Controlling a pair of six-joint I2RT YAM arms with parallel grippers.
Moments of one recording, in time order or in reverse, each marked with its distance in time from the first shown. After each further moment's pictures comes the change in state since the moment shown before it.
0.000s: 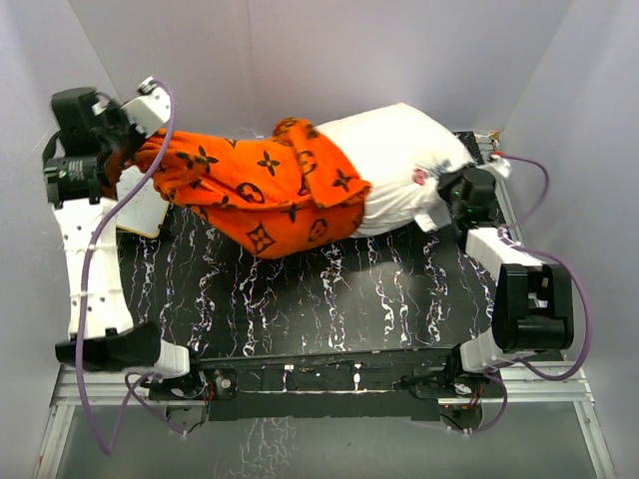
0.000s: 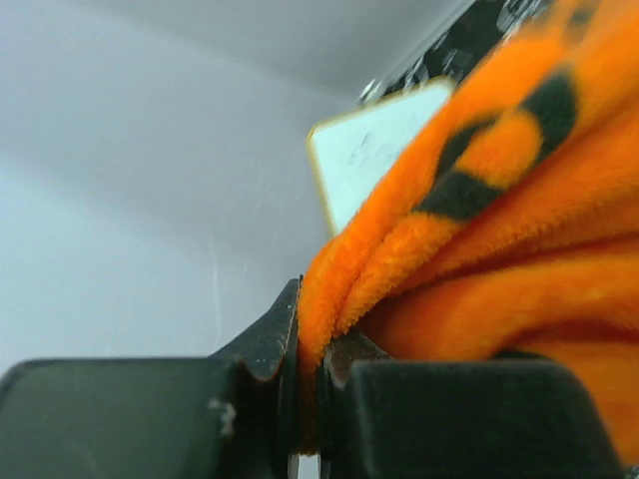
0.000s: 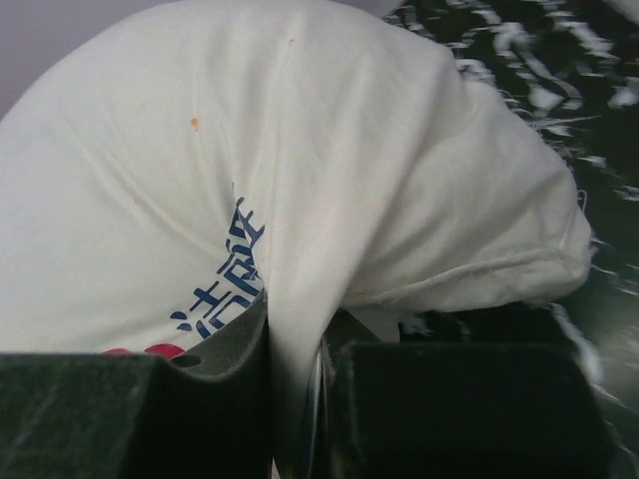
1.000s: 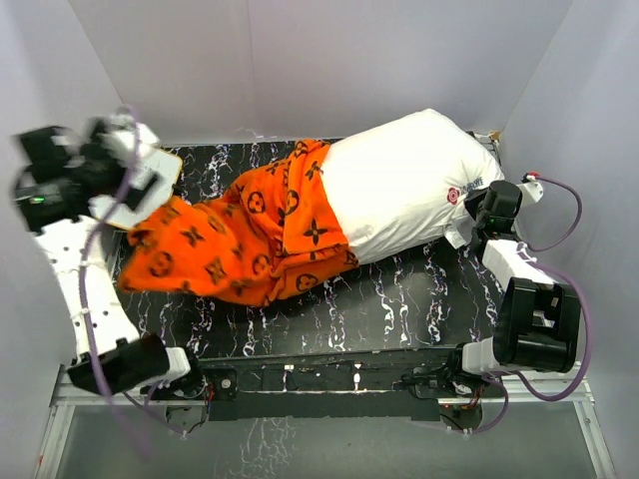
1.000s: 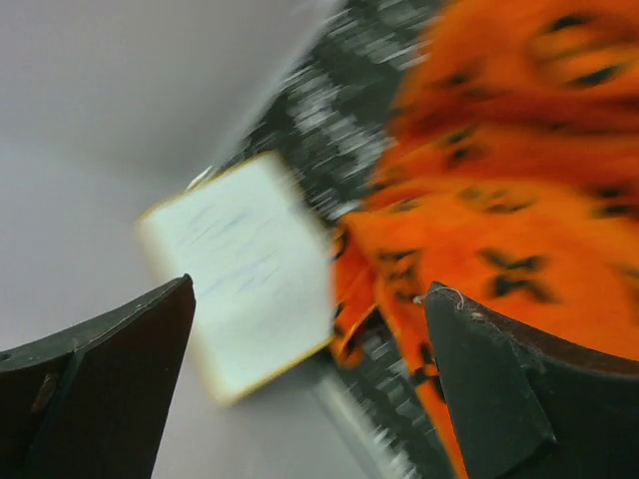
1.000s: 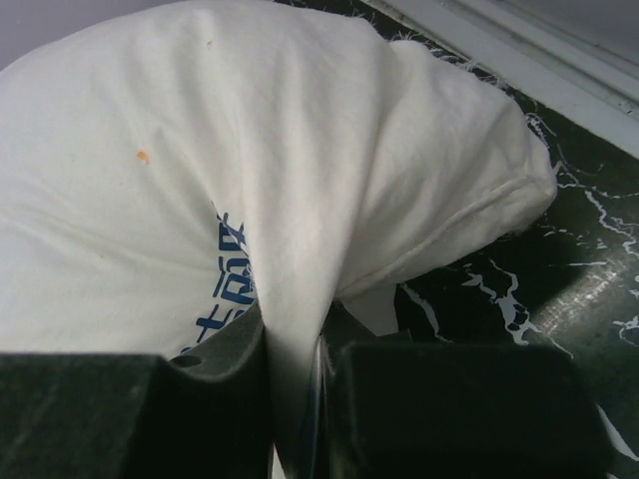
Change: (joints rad) left arm 0.494 -0.097 -0.119 -0.130 0.662 0.121; right arm -0.207 -0.112 -0.109 -0.146 0.047 0.115
